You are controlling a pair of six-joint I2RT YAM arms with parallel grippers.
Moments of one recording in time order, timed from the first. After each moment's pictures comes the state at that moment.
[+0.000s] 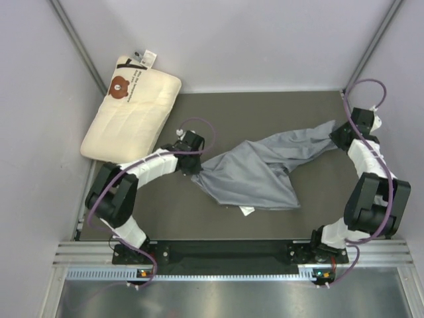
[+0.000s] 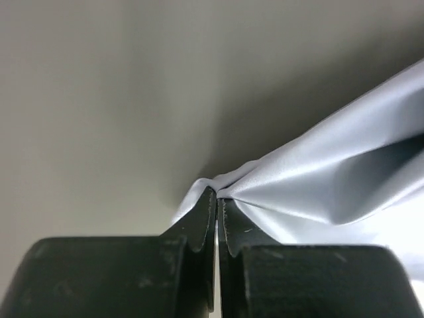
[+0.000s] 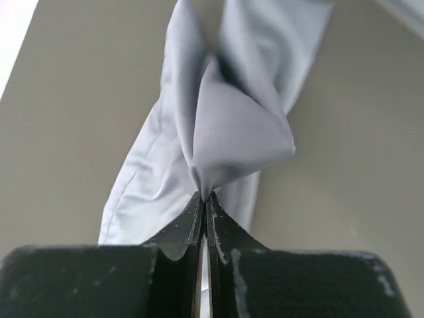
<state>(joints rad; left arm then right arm) -0.58 1.66 1.00 -0.41 -0.13 -0.66 -0.27 1.52 1.07 -0.28 0.05 0.66</state>
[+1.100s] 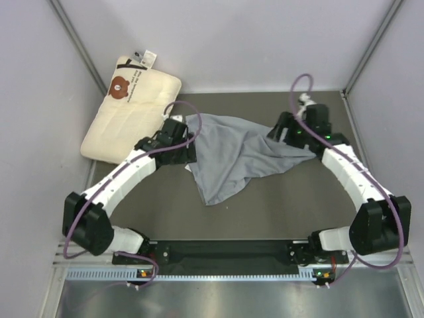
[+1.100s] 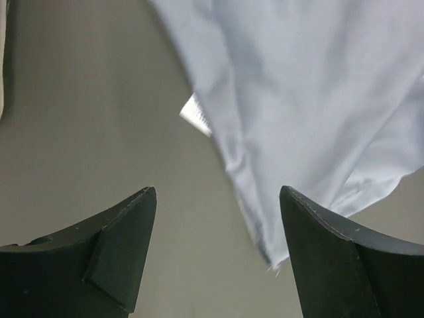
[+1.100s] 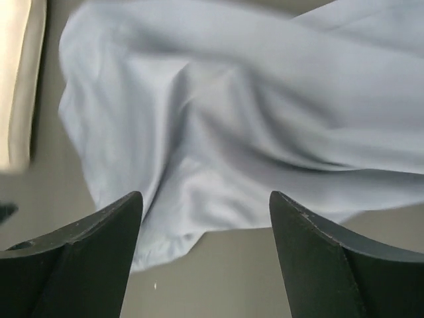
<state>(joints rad) -0.48 1.45 1.21 -0.67 -0.17 -0.48 0.07 1.33 1.07 -0.38 -0.25 0.47</state>
